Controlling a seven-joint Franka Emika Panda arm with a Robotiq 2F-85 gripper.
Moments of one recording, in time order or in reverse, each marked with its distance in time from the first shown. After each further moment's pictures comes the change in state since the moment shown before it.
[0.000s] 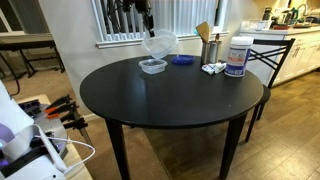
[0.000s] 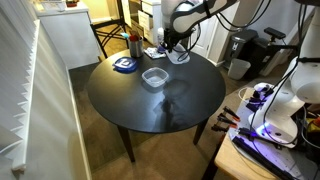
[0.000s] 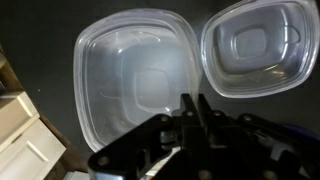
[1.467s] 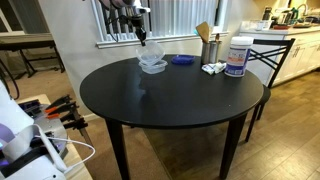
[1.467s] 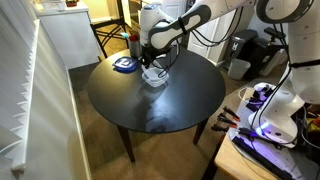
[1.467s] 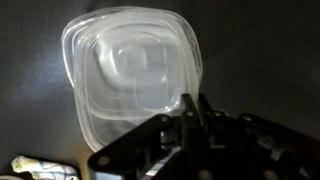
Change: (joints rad) arm 0.097 0.276 0.066 0.237 0.186 0.119 -0.135
